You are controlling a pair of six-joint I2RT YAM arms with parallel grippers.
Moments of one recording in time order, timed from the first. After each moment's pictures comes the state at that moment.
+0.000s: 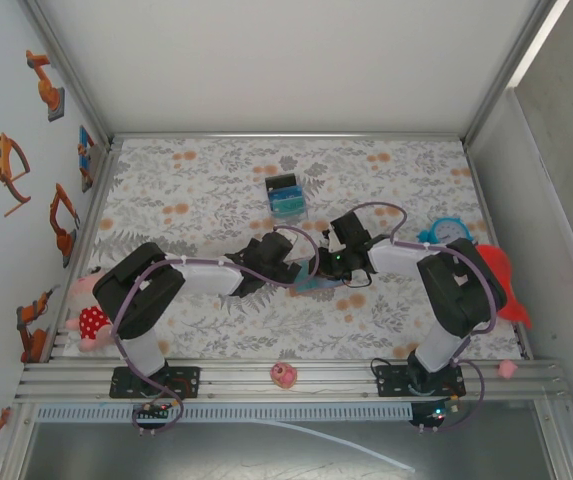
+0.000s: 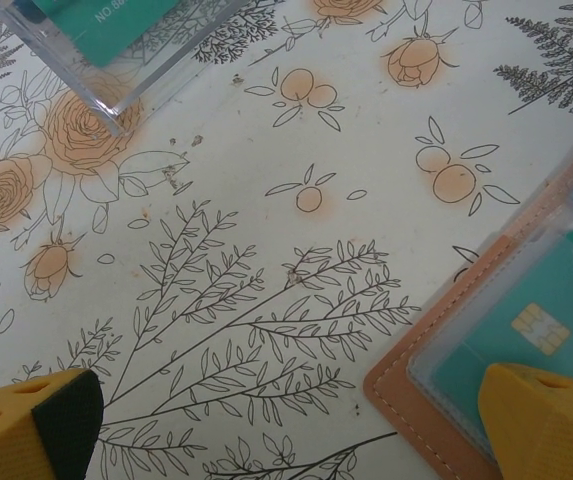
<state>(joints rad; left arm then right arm) -0.93 1.77 0.85 0.03 -0.36 -0.14 0.54 1.69 0.79 -0.18 -0.47 0.66</state>
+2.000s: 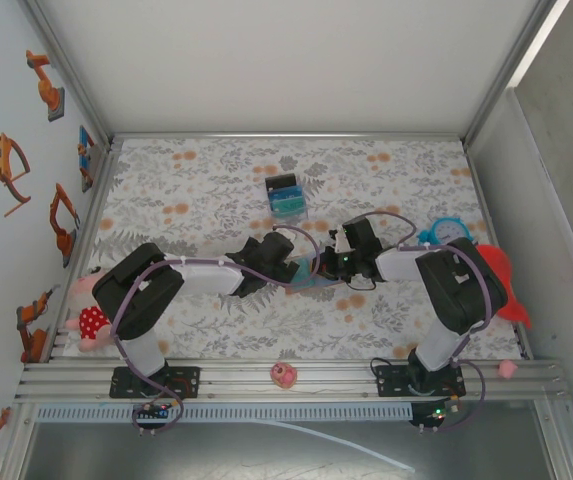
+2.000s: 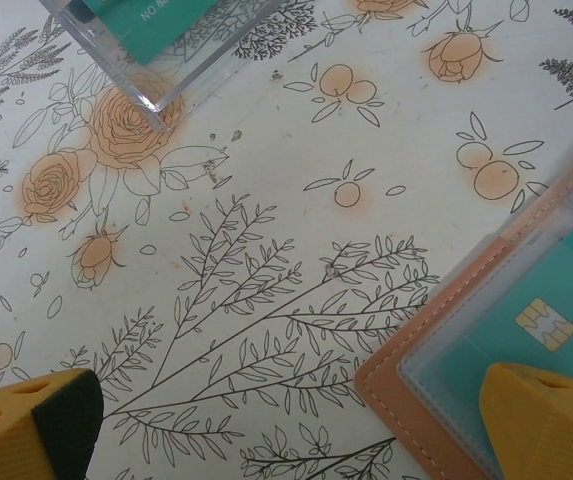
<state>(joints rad) -0.94 1.76 0.86 0.00 -0.42 -0.14 0.47 1.70 0.67 0.10 -0.61 0.75</state>
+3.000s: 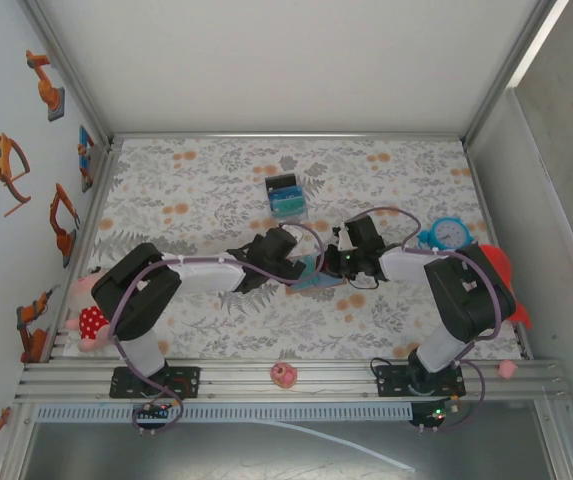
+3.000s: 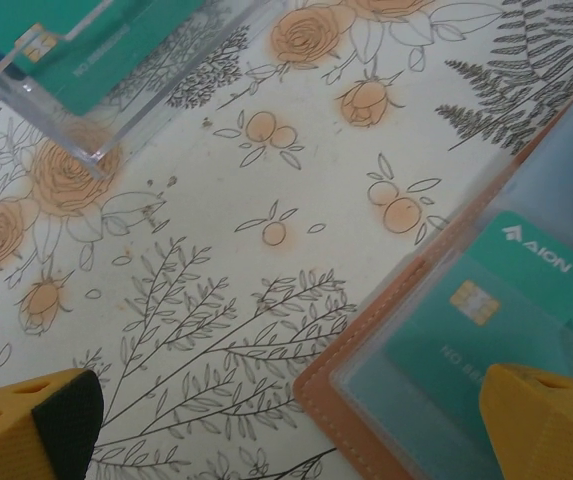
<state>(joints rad) -0.95 1.76 0.92 -0.04 -0.33 -0.11 0.47 1.63 0.69 0.01 -0.53 0.70</state>
